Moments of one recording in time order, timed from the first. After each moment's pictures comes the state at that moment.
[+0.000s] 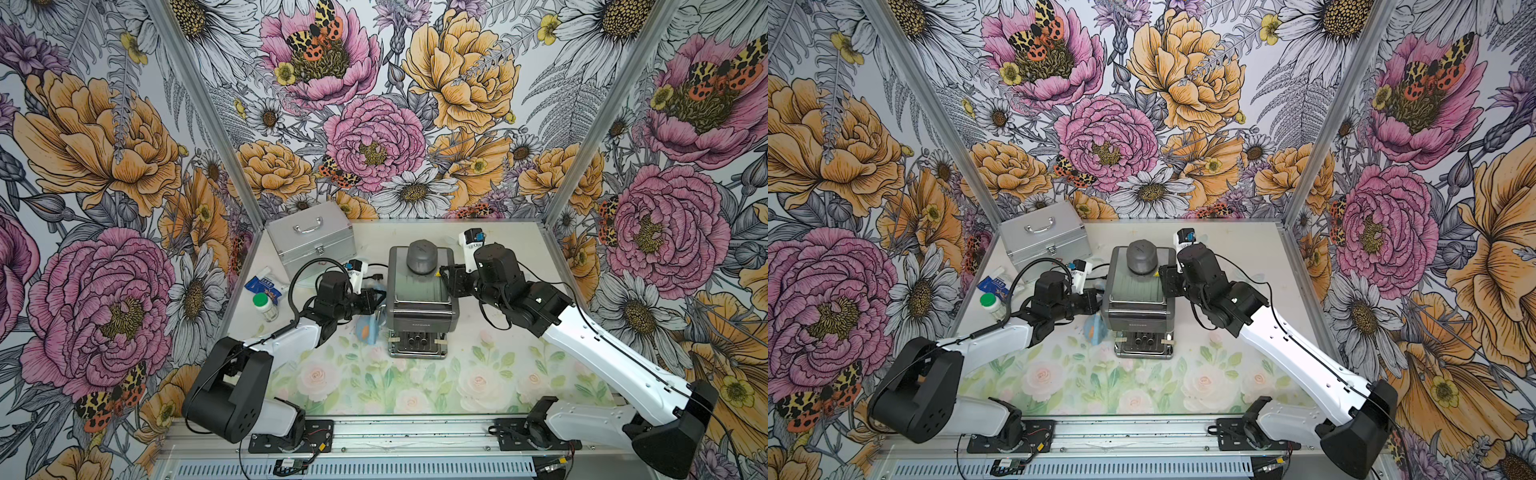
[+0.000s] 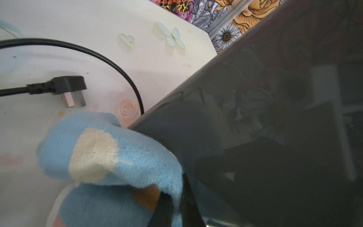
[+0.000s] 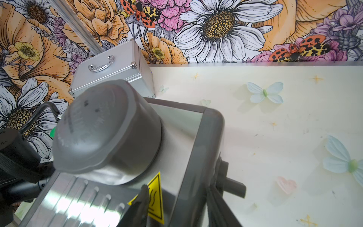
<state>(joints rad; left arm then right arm) -0.40 1.45 0.63 0.30 0.53 -0.56 0.70 1.21 1.19 -0.59 0.14 0.43</state>
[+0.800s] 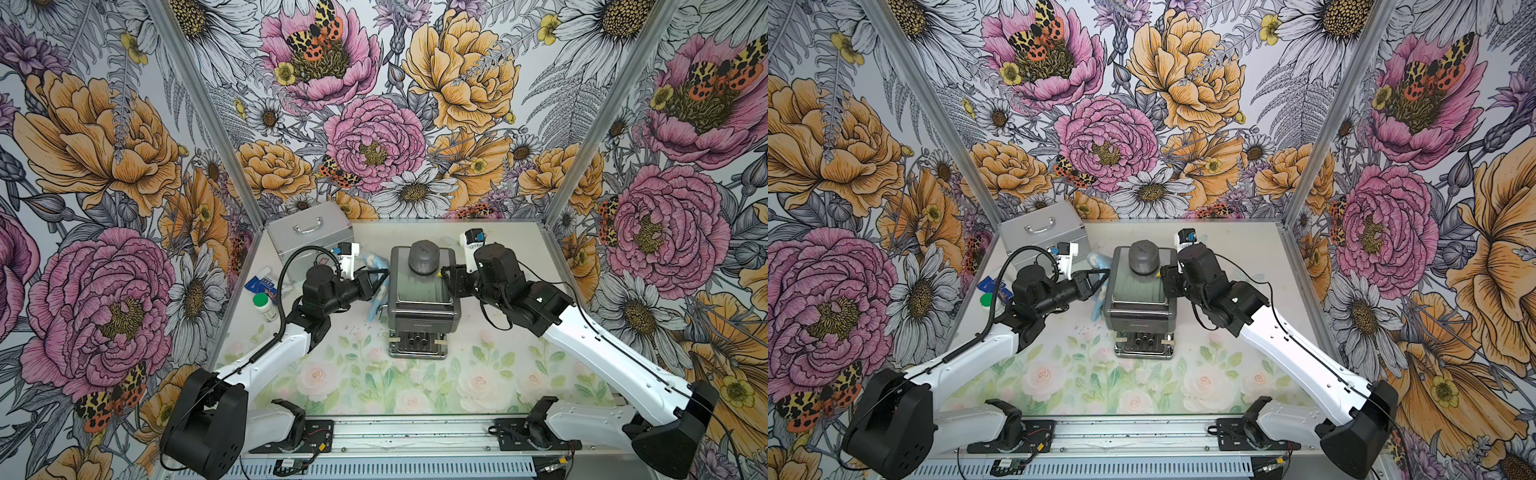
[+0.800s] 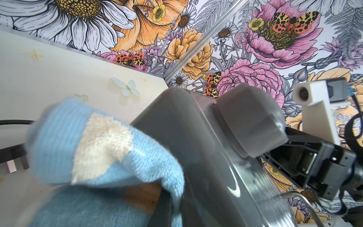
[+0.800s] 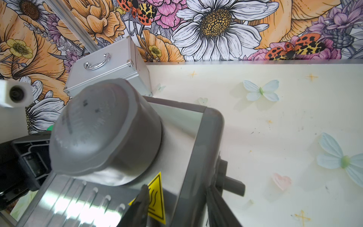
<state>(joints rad) -0.43 1.21 0.65 0.39 0.50 -0.73 0.69 1.21 1.21 -0.62 0.15 0.43</state>
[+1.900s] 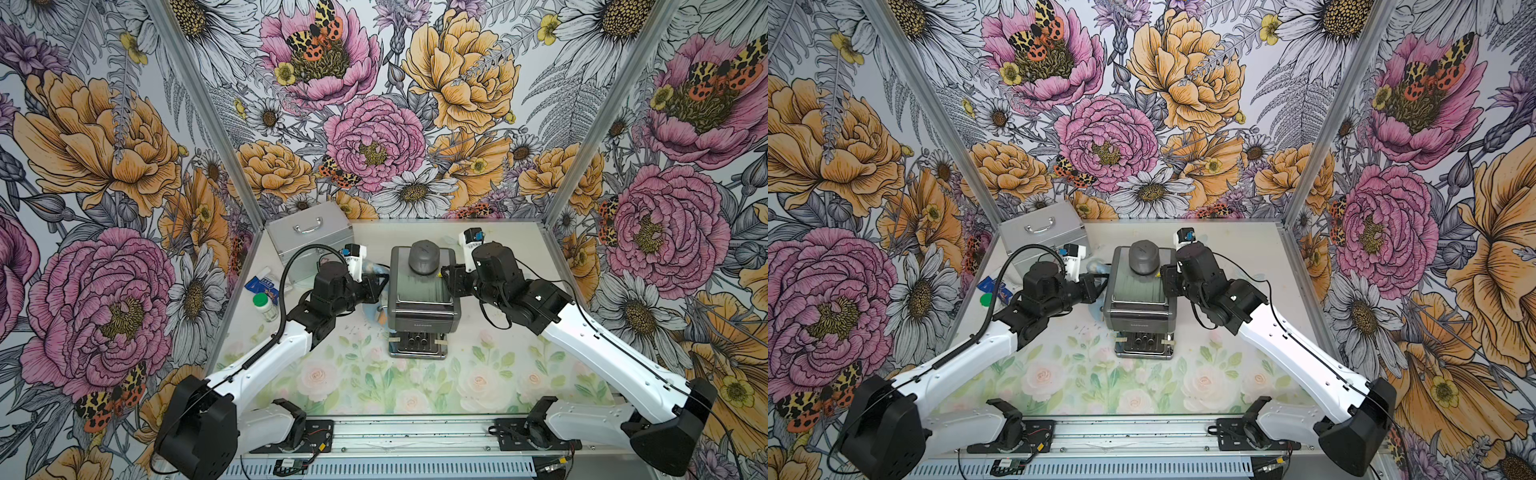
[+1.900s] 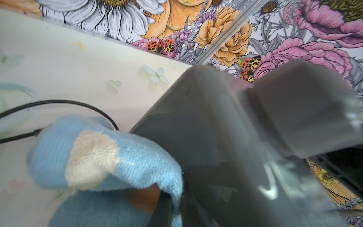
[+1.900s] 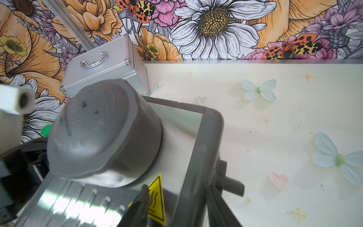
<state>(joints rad) -0.52 1.15 0.80 0.01 0.29 -0.58 0.70 1.23 1.23 -0.64 0.17 0.43</state>
